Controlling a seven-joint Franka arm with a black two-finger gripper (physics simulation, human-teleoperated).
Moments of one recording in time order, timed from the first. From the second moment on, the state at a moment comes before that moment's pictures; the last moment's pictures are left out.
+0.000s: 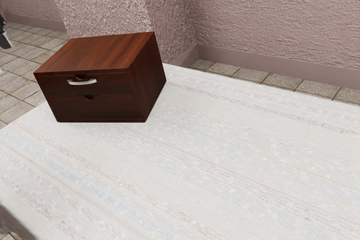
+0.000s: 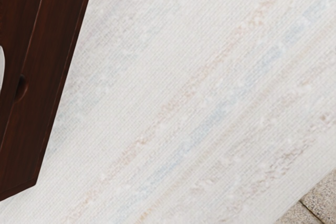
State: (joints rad) arm 0.09 -0.11 0.40 -1.29 0.13 1.39 1.34
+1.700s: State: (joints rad) arm 0.09 -0.18 0.52 -1.69 0.38 1.85 1.34
